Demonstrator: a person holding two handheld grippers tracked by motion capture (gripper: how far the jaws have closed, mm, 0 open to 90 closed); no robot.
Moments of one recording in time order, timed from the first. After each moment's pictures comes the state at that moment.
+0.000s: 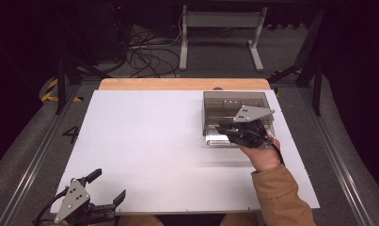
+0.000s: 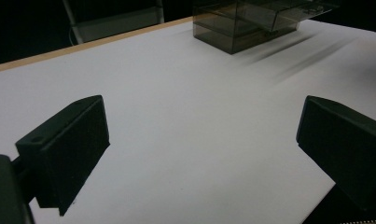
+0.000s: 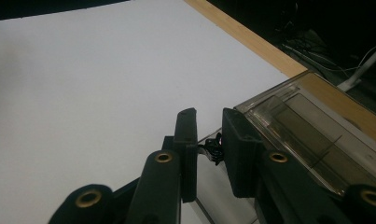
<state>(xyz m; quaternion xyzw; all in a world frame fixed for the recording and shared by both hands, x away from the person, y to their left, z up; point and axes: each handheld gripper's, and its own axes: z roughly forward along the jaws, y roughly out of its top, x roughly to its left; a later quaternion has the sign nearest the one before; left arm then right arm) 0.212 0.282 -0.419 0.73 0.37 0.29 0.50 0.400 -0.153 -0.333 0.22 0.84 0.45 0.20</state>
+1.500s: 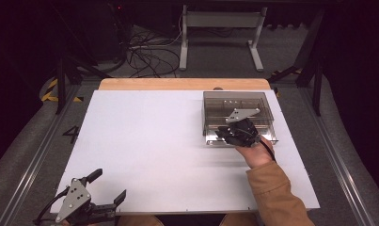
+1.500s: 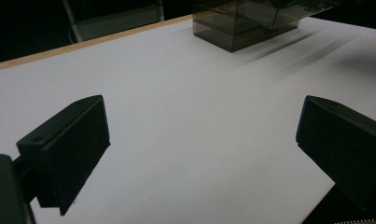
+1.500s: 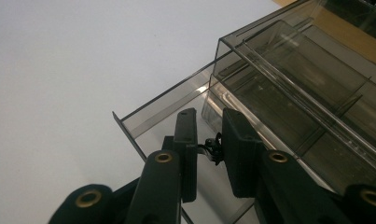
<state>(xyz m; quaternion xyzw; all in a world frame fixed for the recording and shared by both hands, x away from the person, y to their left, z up) 0.213 0.280 -0.420 0.73 0.37 0.29 0.50 0.434 -0.148 -0.379 0.27 0.87 0.38 0.18</state>
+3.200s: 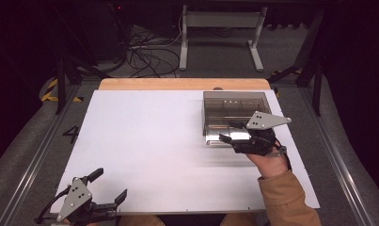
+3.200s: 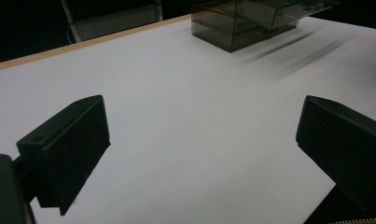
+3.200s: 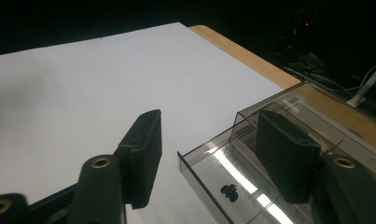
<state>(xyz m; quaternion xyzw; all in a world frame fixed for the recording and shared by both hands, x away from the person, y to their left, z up) 0.216 0.279 -0.419 0.73 0.37 0.29 0.50 0.382 -0.177 -0.337 0.21 0.81 0.50 0.20</state>
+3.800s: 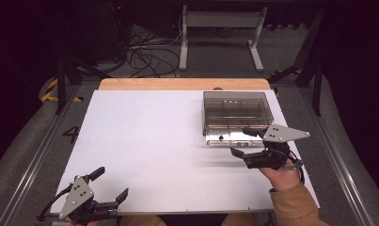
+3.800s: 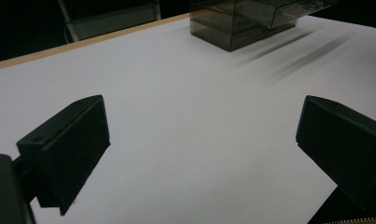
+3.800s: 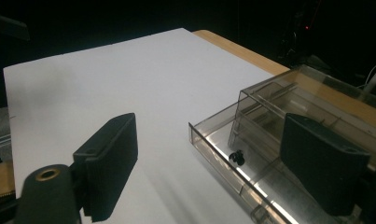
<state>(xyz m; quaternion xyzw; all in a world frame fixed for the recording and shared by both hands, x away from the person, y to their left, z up) 0.220 0.277 -0.420 0.73 0.36 0.29 0.50 0.356 -0.209 -0.353 0.22 0.80 0.53 0.19</state>
